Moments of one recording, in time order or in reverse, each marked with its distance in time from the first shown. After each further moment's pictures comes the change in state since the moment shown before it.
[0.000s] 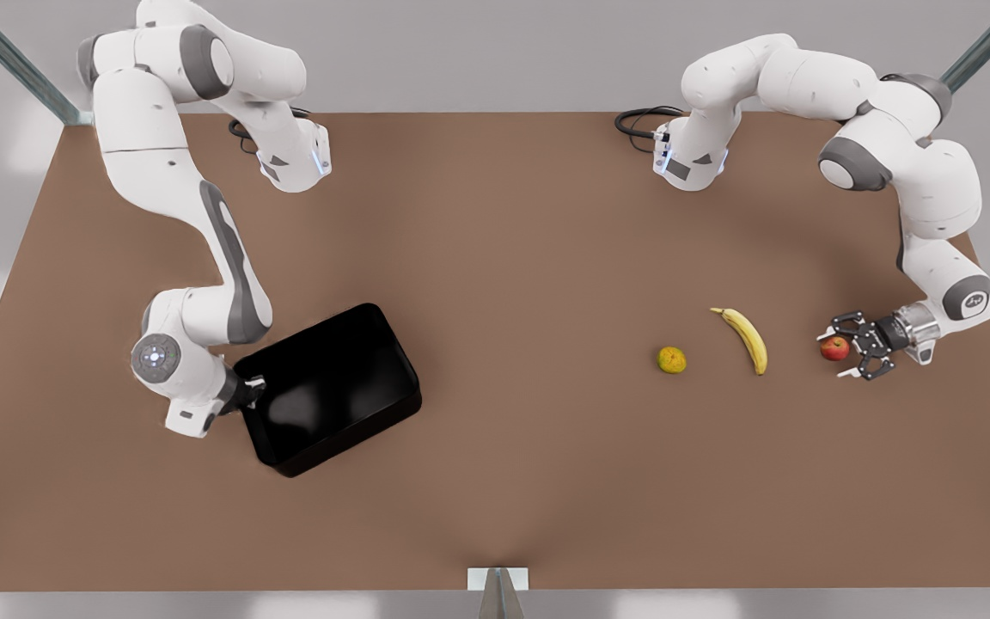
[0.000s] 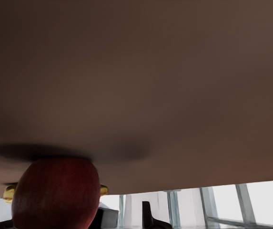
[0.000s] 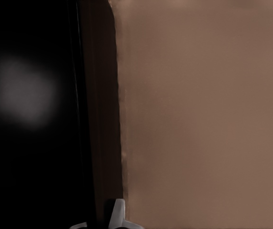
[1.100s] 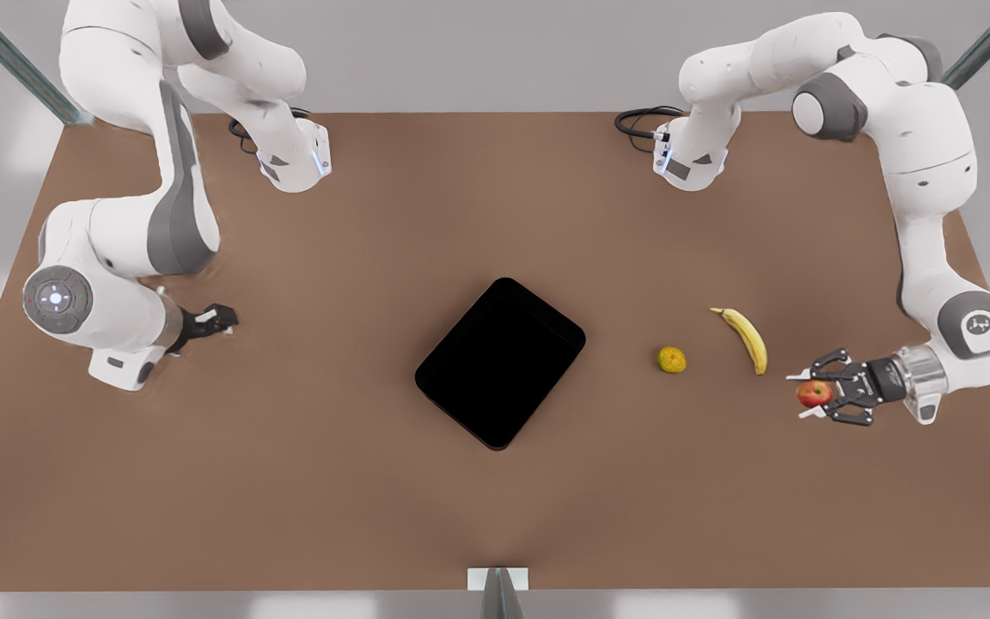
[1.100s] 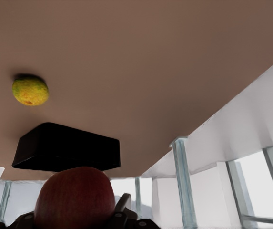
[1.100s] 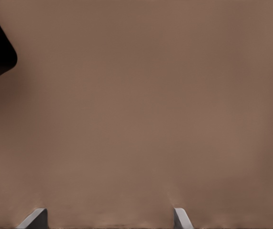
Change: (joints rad) left arm -0.212 -0.324 -0.282 0.082 0.046 0.192 -0.485; right arm -0.047 -0.292 0.024 0.278 -0.038 -0.747 0.087
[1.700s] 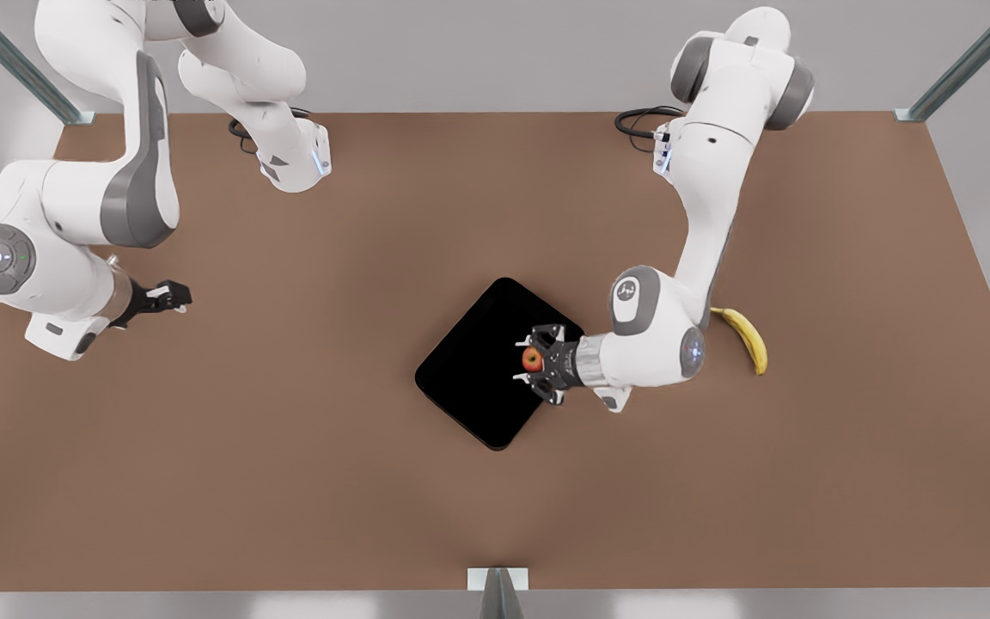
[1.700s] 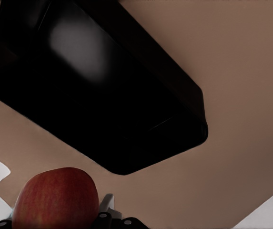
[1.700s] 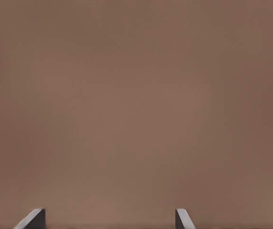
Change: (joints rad) left arm -0.746 0.033 -0.088 0.163 0.353 0.458 -0.850; right arm 0.000 -0.022 -0.053 -0.021 -0.027 -0.019 0.000
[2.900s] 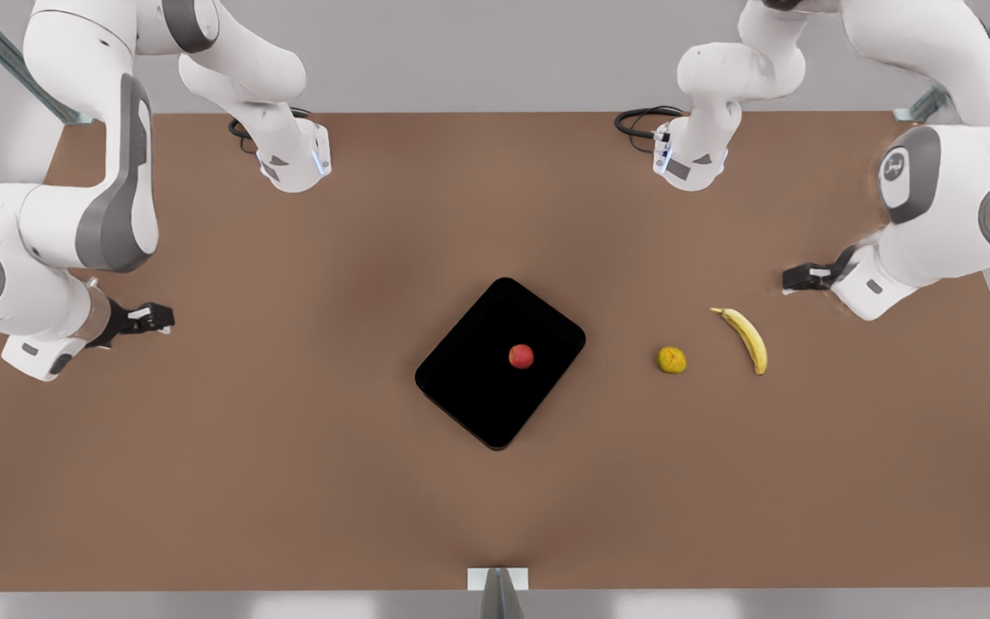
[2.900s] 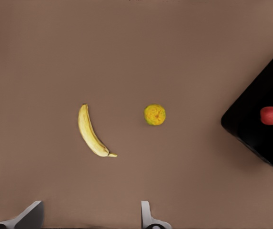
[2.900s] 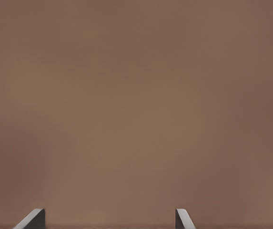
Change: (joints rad) left arm 0.563 -0.562 -0.038 -0.234 0.814 -0.610 1.798; right arm -0.056 0.063 0.003 0.048 0.012 0.058 -0.011
